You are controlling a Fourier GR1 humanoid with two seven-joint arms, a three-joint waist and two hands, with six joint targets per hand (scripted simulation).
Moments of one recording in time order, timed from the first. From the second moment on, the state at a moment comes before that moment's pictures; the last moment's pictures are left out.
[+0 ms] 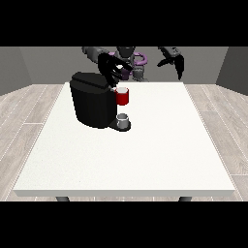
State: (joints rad) left arm -0.32 0.07 0.09 -1.39 -0.13 -0.26 -0.10; right arm -0.89 -0.27 -0.08 -1.01 0.15 -0.06 0.27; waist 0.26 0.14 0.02
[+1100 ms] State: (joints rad) left arm -0.48 0.05 0.03 -1.40 -0.12 -0.32 -0.12; right arm -1.03 -0.39 -0.13 -1.18 0.21 -0.03 0.41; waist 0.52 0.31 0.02
